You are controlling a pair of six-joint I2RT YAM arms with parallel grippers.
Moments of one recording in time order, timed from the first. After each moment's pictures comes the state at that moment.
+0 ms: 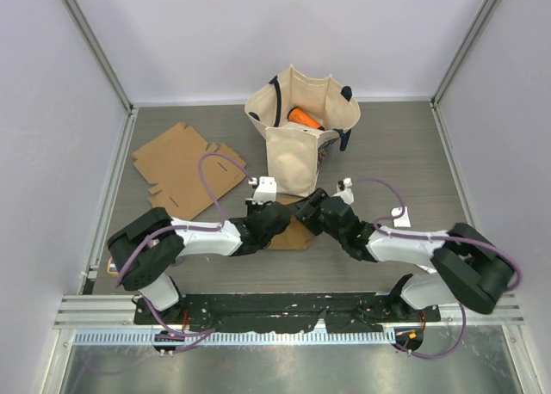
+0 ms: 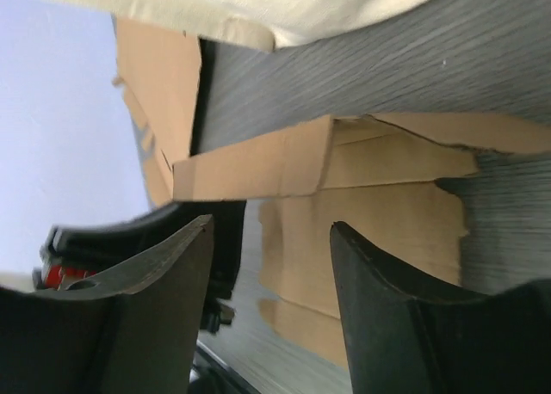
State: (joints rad) left arm -1.00 1.65 0.75 0.12 -0.84 -0.57; right arm 0.82 1.40 0.43 0.50 0.23 1.41
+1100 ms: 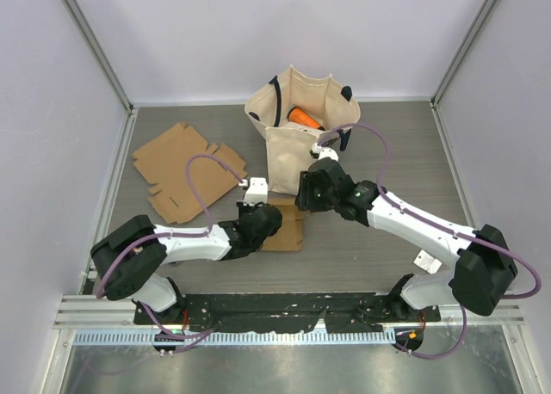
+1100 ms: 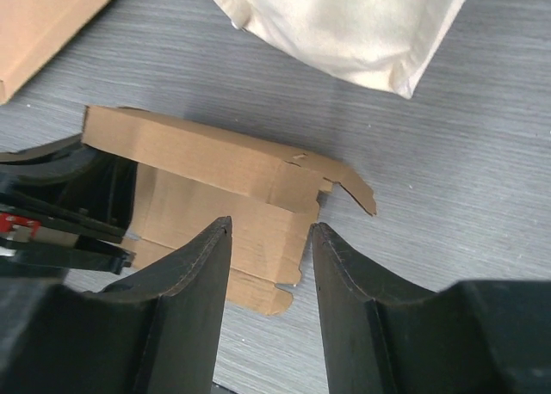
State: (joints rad) left arm -1.00 1.51 0.66 0.11 -0.87 -0.56; right arm 0.77 1.34 0.97 -0.42 0.15 0.61
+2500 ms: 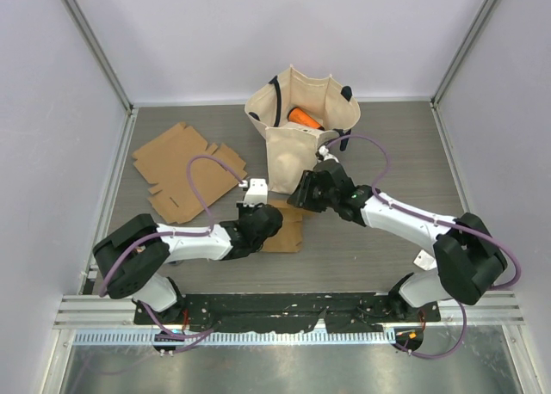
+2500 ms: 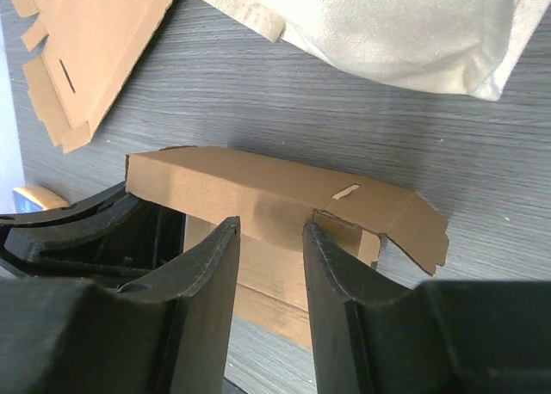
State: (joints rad) left arm -1.00 1.53 0.66 0.10 -0.87 -0.58; right arm 0.68 1.43 0.84 -0.11 -0.06 0.82
